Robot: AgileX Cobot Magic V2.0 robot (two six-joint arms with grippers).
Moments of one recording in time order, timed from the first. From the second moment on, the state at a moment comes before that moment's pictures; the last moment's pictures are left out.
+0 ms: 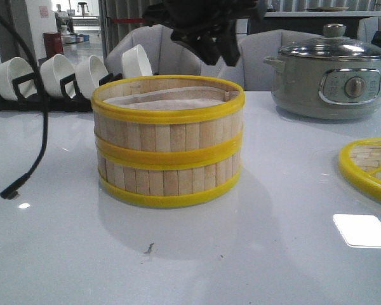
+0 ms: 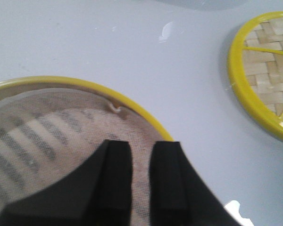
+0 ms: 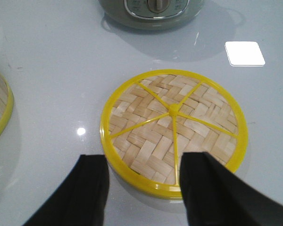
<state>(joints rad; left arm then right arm) -0.66 2.01 -1.85 -0.12 0.70 0.01 -0.05 0.80 -0.54 0.00 0.31 0.07</state>
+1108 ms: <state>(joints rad) -0.11 1.11 -1.07 -0.12 0.50 0.00 -0.05 0.80 -0.54 0.00 0.31 0.07</state>
